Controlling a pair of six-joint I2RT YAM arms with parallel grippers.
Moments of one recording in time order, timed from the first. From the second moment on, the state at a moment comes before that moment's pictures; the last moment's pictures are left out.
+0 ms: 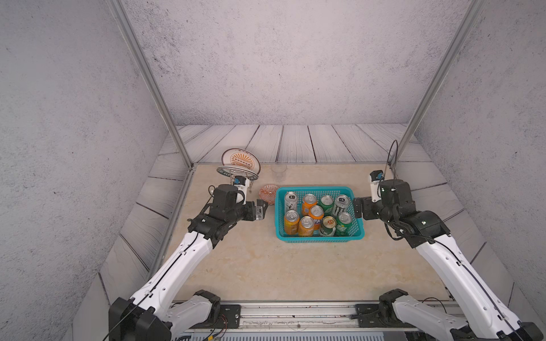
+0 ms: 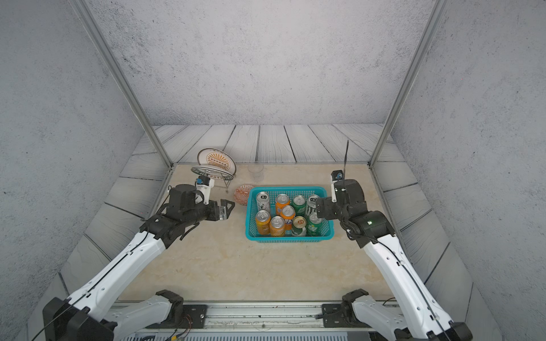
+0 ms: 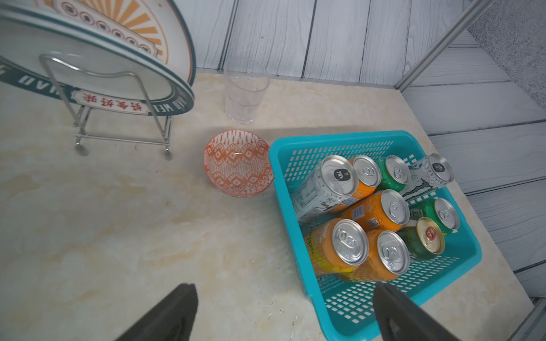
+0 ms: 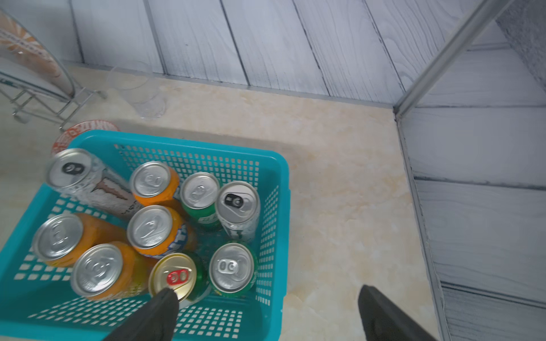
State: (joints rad) left arm -0.43 1.14 0.98 -0.43 0.16 -0.30; right arm 0.29 1.01 1.13 -0.81 0.20 0.11
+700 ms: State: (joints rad) left arm -0.61 1.65 1.43 -0.54 0.06 -0.12; right arm -0.06 1.01 0.73 -0.48 0.11 0.29
